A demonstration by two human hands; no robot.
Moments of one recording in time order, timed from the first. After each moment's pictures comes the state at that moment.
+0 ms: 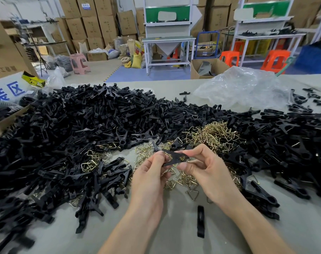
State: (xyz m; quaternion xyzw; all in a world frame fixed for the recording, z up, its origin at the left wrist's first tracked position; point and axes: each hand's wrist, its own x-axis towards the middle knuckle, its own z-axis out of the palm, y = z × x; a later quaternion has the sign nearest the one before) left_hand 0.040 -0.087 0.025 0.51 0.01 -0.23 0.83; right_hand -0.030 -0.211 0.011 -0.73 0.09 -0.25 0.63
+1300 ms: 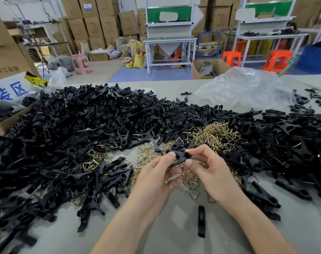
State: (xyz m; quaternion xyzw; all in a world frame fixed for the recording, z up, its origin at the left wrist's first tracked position) left_hand 0.044 -0.077 0.030 0.50 -0.11 -0.36 0.78; right_hand -0.031 -0.216 0.008 -0.72 0.10 -0.25 0.64
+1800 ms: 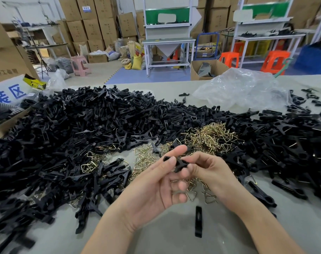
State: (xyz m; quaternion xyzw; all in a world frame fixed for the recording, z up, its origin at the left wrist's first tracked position) left_hand 0.053 -0.057 0.031 0.31 -0.24 -0.57 0.72; right_hand -0.040 -0.222 0.019 -0.67 0.09 -0.18 0.72
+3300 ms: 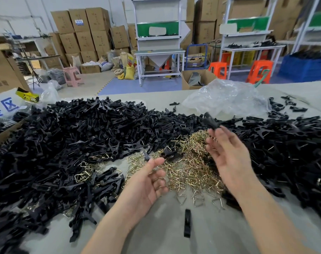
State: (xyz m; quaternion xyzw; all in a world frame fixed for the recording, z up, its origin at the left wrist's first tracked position) left_hand 0.060 -0.072 0.015 0.47 -0.15 -0.42 0.76; right_hand -0.054 -0.269 0.052 -0.39 0.12 -0.38 0.83
